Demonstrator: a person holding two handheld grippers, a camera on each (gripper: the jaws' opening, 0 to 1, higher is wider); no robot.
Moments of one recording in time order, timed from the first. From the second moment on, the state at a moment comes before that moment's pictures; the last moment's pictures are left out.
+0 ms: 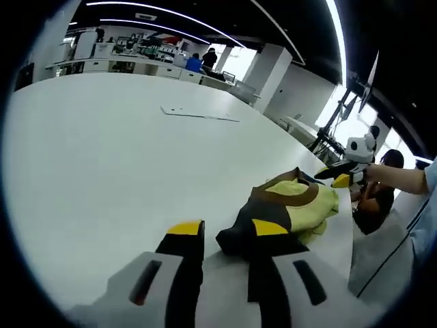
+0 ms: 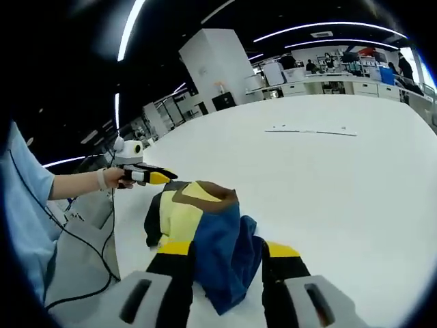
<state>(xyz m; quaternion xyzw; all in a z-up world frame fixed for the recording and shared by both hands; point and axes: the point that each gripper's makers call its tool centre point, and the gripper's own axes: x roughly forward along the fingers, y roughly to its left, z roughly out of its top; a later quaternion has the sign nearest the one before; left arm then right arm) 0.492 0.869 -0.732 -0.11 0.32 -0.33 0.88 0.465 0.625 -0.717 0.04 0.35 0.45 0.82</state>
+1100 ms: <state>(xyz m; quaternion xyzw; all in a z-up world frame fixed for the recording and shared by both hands) 0.472 0.864 -0.753 -0.14 0.36 -0.34 0.86 0.451 0.624 -0.729 0.08 0.39 0.44 0.81</state>
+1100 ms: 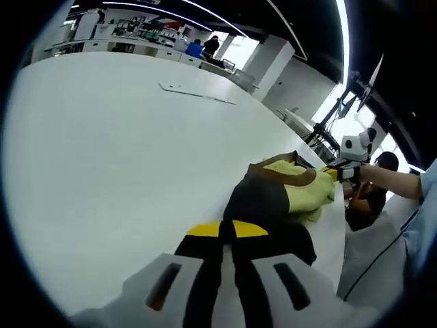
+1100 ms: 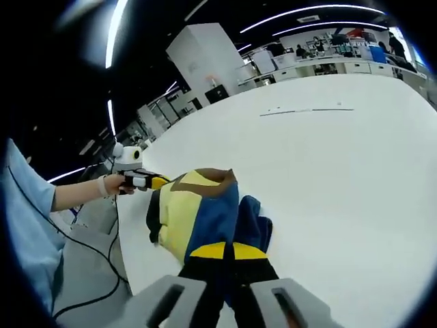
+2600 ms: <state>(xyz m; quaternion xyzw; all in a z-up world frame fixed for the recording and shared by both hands) 0.460 0.890 -0.602 -0.16 0.23 -0.31 0.91 0.464 0.620 -0.576 0.10 0.20 0.40 0.89</state>
